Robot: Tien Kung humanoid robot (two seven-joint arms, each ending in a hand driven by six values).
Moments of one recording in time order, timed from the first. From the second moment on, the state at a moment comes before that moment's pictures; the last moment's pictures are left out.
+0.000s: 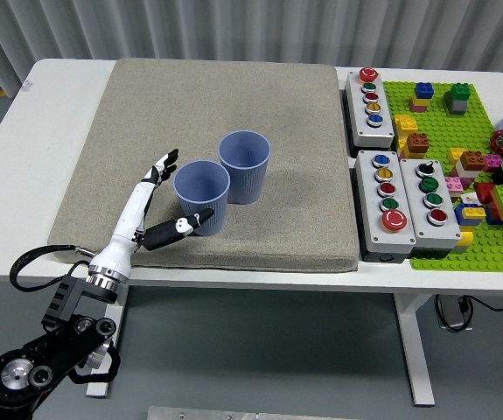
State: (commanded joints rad) left arm -0.19 0.23 -0.88 -1.26 1.31 0.44 -0.41; right arm 0.22 -0.09 1.82 0.19 -1.18 -0.28 -0.33
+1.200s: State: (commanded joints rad) left arm -0.31 0.42 -1.38 -1.42 1.00 0.43 -0.35; right arm 0.23 -0.11 1.80 0.18 -1.14 -0.28 -0.32
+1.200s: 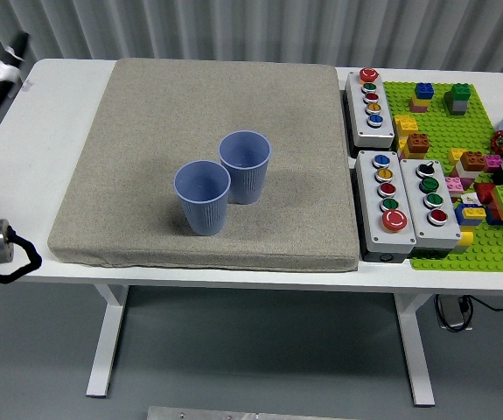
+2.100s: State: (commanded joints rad) left arm -0.53 0.49 -1.47 -1.08 0.19 0.00 -0.22; right arm 0.23 -0.11 1.78 0.19 -1.14 -0.29 -0.32
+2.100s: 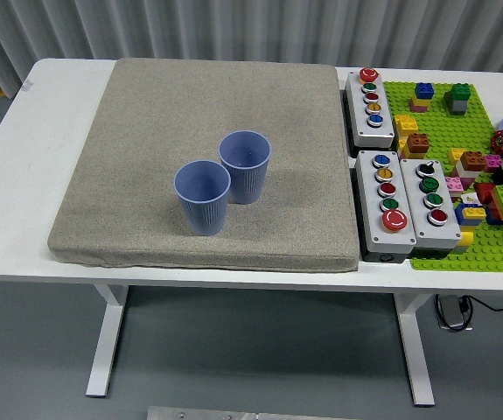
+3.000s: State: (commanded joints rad) left arm -0.45 0.51 -1.59 -1.21 0.30 0.03 -0.21; right arm 0.24 -0.11 1.83 0.19 -1.18 -0.29 -0.33
